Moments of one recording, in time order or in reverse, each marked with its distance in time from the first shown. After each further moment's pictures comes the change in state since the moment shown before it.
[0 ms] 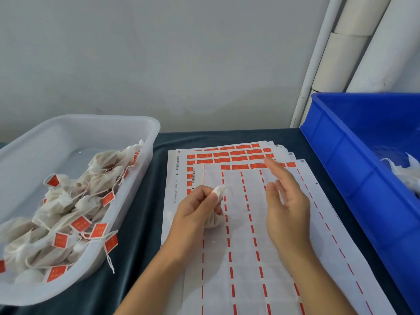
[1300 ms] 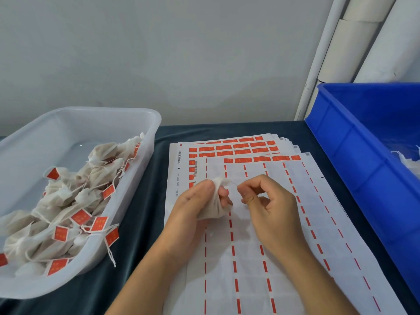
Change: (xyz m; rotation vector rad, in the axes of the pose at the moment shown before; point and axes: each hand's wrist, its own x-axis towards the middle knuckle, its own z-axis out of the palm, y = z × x) left_hand -0.002 -0.004 -0.011 -0.295 -0.167 -0.018; right_hand -0.012 -0.010 0.012 -0.062 -0.180 -0.122
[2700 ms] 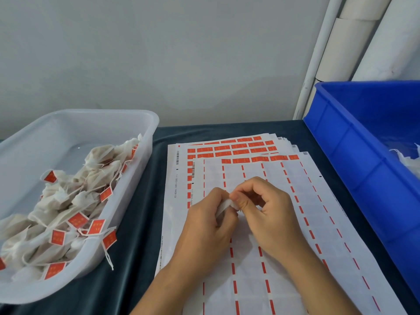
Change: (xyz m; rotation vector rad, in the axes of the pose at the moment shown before) left_hand -0.002 -0.023 0.026 0.724 0.175 0.292; right_hand -0.001 -0.004 -0.006 0.087 -0.132 -0.027
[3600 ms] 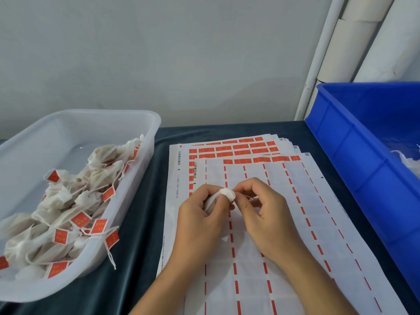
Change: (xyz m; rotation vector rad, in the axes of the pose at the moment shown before) left_hand 0.005 0.011 -0.006 -0.282 0.157 -0.194; right_hand -0.001 0.011 0.007 -0.109 -0.017 0.032
